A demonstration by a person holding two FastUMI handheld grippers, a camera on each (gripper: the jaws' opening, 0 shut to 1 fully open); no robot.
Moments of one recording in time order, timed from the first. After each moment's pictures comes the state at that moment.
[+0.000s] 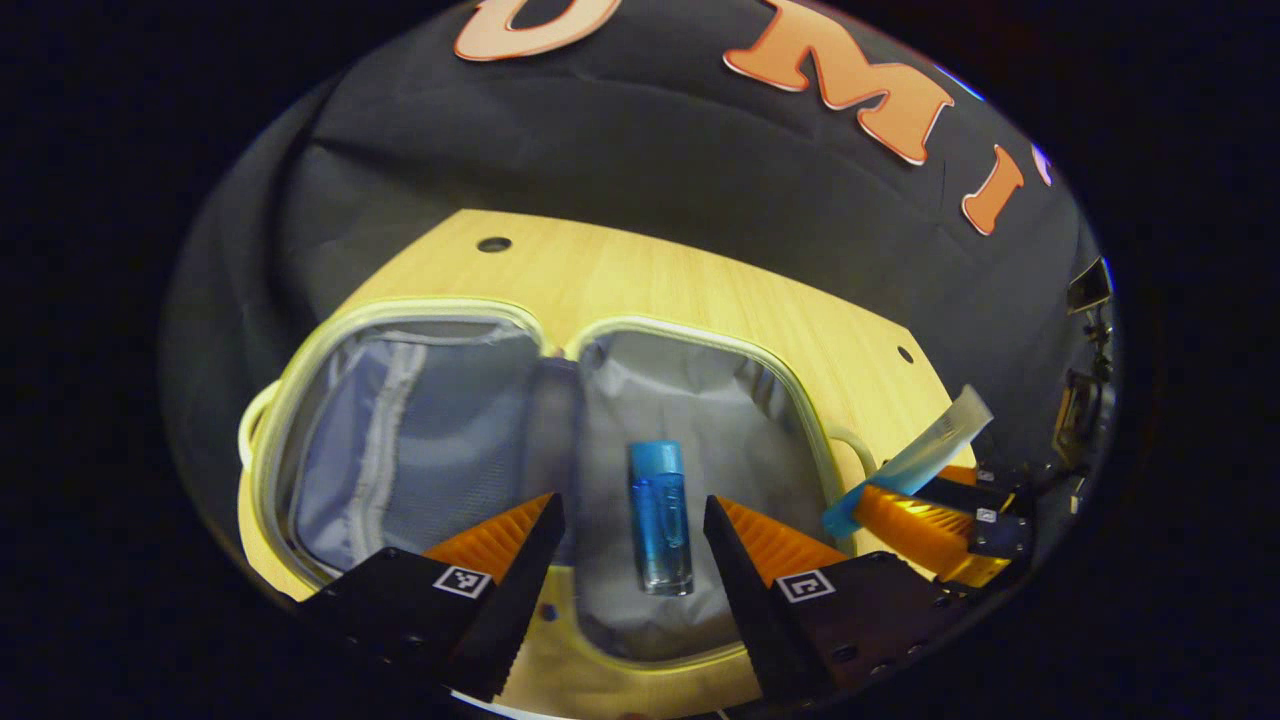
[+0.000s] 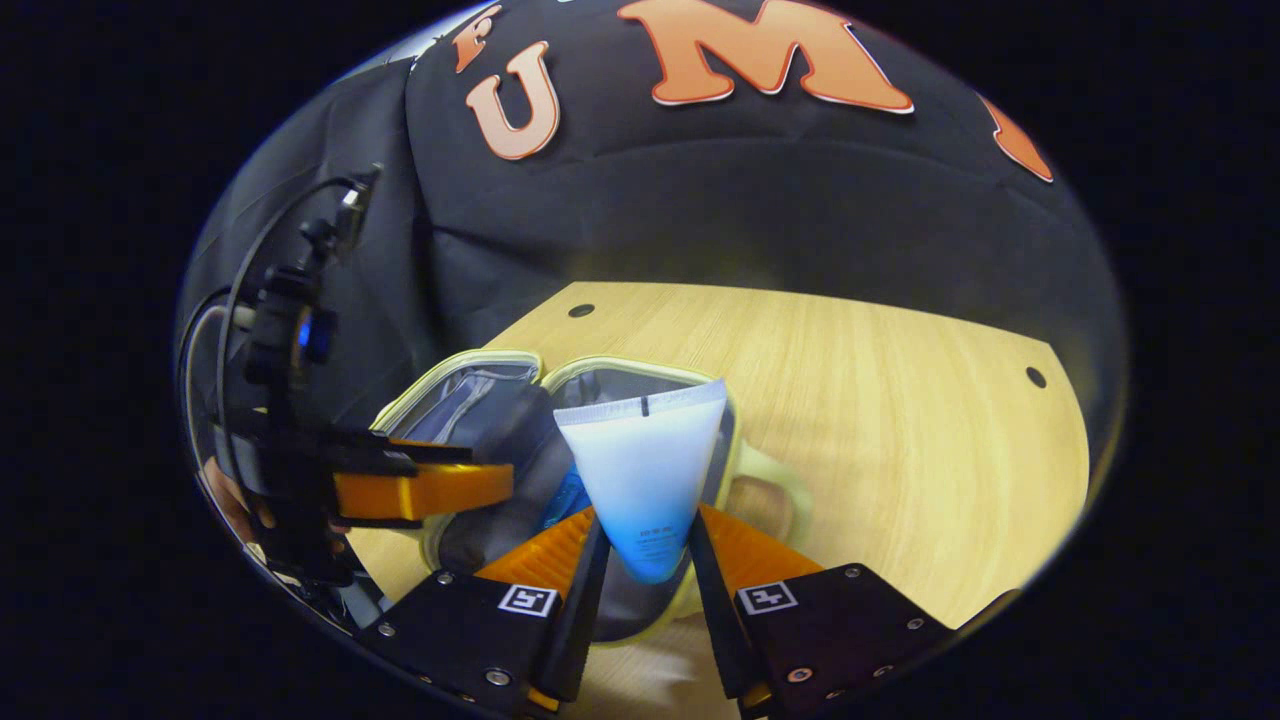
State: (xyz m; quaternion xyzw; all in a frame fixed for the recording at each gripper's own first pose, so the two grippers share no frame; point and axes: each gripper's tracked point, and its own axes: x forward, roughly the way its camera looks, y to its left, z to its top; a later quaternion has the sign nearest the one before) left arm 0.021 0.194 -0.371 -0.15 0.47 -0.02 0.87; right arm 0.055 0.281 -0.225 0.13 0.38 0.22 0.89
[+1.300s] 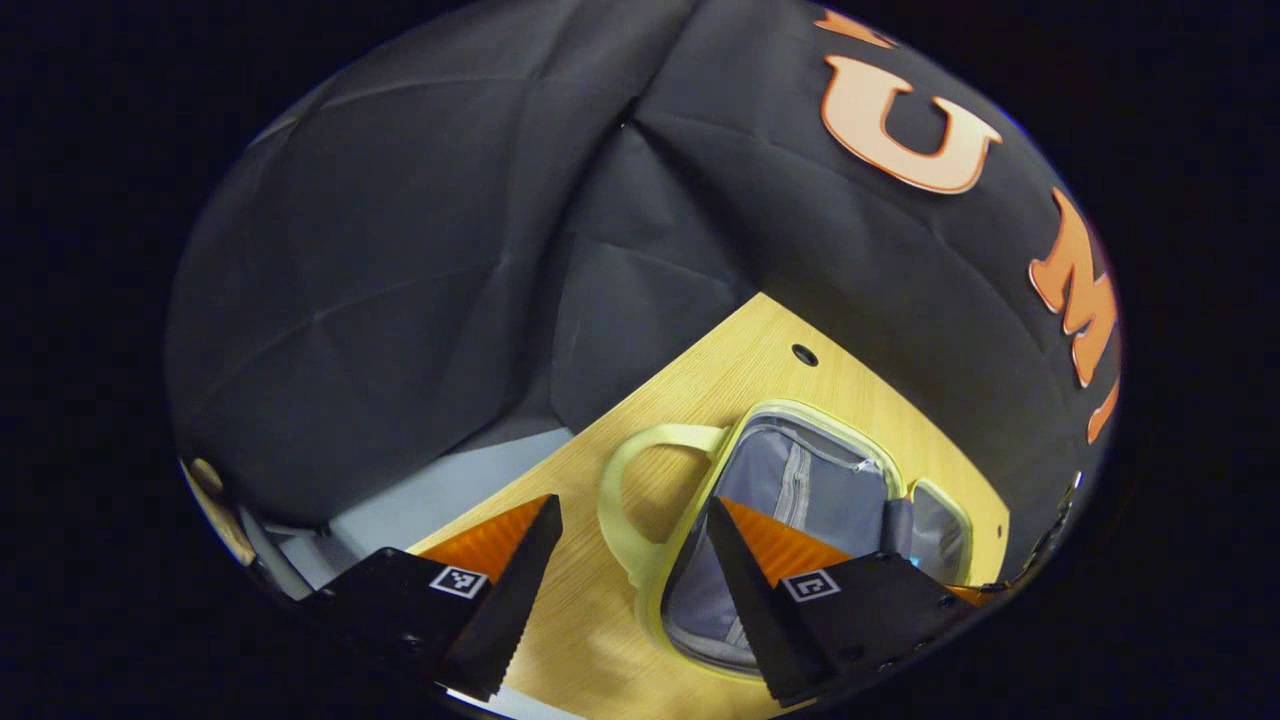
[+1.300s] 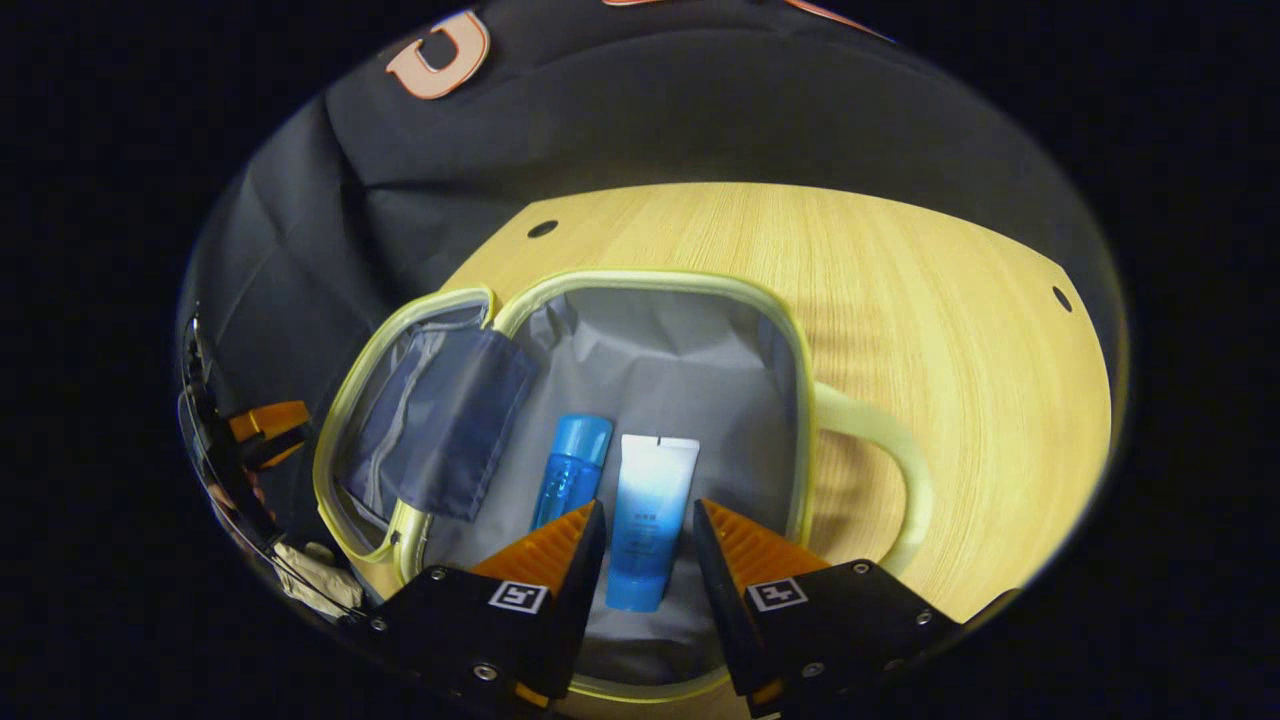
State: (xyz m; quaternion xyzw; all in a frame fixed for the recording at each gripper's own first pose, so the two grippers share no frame) left arm -0.059 0.507 -0.395 -0.28 0.39 0.25 0.84; right arm 0.077 0.317 -0.273 0.15 0.49 0.17 0.84
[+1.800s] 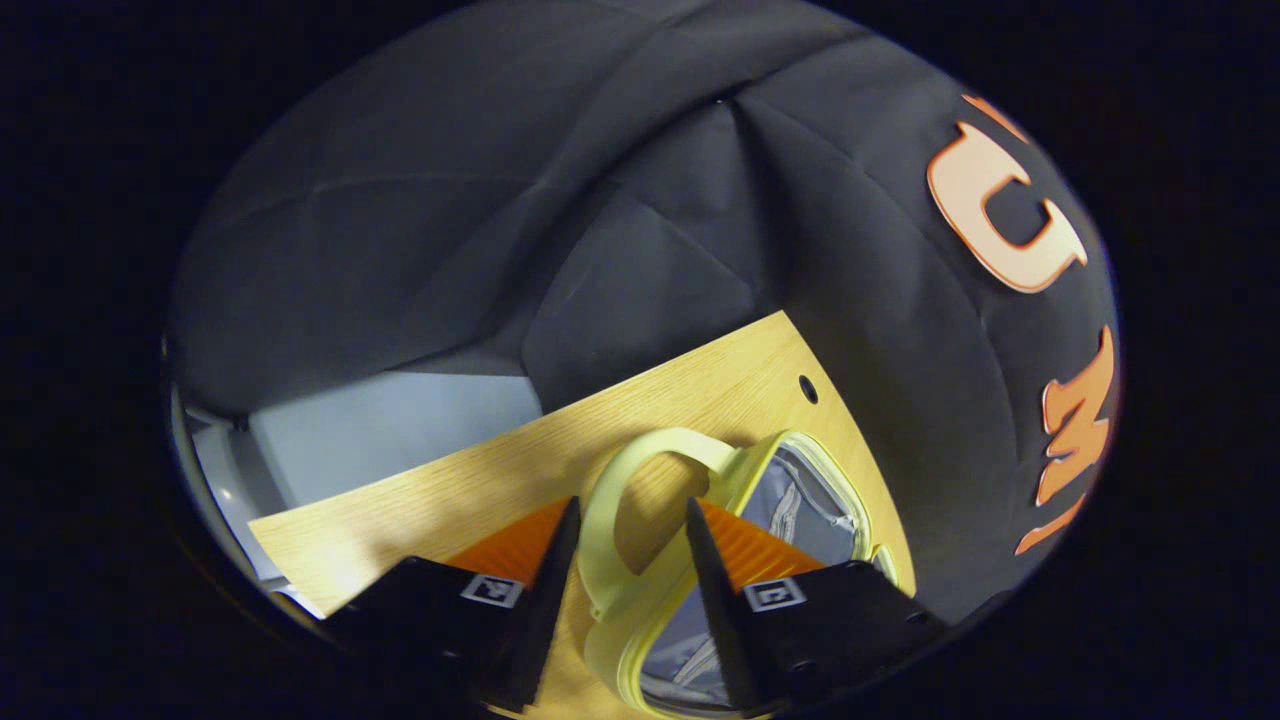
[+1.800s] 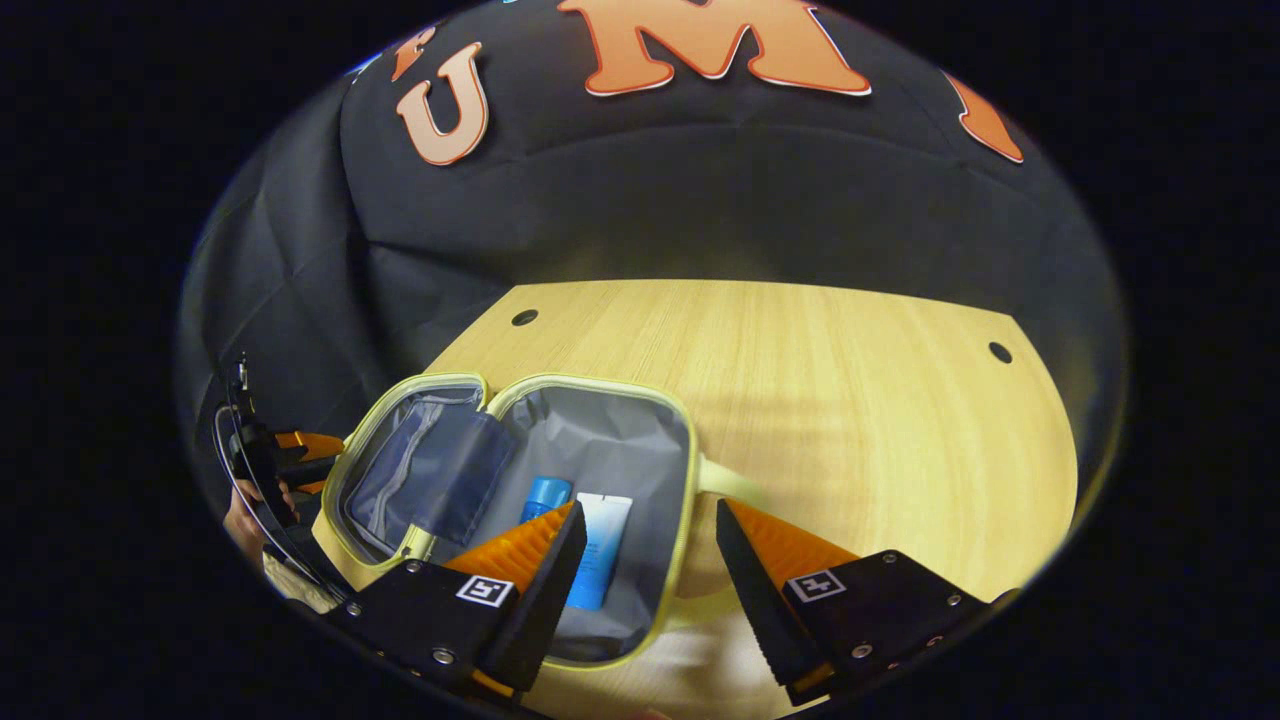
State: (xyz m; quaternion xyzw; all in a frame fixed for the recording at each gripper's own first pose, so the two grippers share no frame) left arm -0.032 0.506 -0.454 -0.44 0.36 0.26 0.78; right arm 0.084 0.242 -0.212 0.13 0.39 0.12 0.90
